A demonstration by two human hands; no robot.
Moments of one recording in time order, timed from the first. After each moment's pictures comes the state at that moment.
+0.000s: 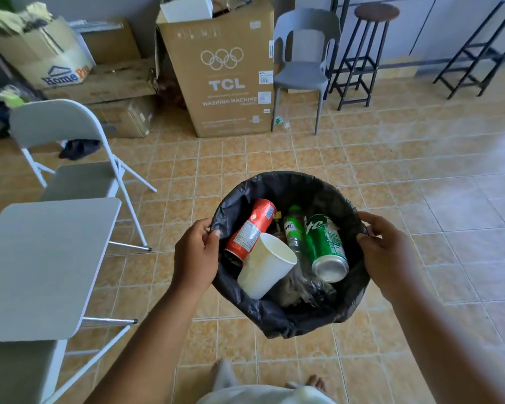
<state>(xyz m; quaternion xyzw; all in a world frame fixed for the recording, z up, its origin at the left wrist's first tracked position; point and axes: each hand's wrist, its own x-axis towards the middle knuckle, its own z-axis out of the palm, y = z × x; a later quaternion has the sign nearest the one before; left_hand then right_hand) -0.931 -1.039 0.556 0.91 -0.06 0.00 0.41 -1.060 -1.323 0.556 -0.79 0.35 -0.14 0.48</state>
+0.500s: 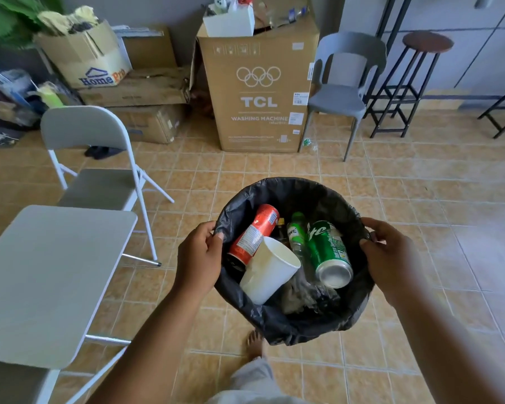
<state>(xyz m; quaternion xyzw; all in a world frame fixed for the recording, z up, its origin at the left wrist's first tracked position) -0.793 -1.035 0.560 0.91 -0.01 0.02 0.42 -0.887 -1.329 0.568 -0.80 0.31 -0.12 0.49</state>
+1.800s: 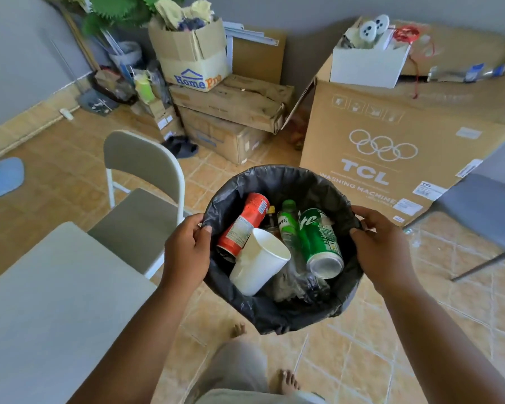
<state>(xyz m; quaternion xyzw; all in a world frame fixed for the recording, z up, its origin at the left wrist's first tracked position) -0.273 -0.977 0.575 0.89 0.20 0.13 0.40 -0.222 -1.275 0.587 -0.86 0.10 -0.02 0.51</state>
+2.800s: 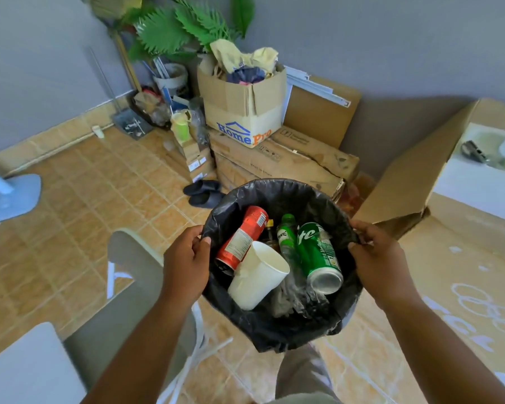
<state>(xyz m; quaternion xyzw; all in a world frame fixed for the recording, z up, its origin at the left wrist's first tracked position) 0.172 -0.739 0.565 0.85 0.27 0.19 0.41 0.281 -1.031 0.579 -0.88 -0.02 0.01 0.48</state>
